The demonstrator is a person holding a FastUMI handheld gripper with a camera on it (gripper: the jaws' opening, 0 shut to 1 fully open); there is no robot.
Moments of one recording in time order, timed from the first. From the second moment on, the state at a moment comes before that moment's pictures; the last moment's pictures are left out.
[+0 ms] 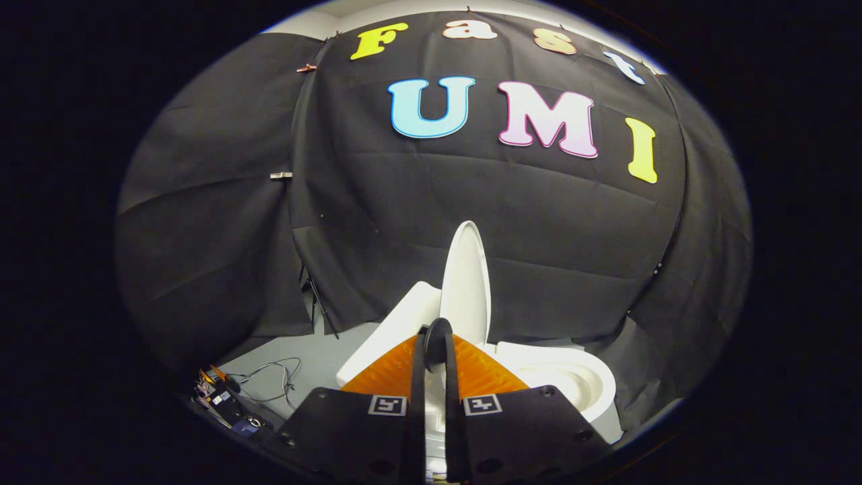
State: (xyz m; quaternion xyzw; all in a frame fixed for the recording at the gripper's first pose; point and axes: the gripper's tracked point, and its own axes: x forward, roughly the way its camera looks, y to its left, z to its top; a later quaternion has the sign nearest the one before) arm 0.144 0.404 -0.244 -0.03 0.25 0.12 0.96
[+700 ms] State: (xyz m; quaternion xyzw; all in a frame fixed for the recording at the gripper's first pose) arm 0.141 0.429 -0.251 -0.03 0.26 0.15 0.95
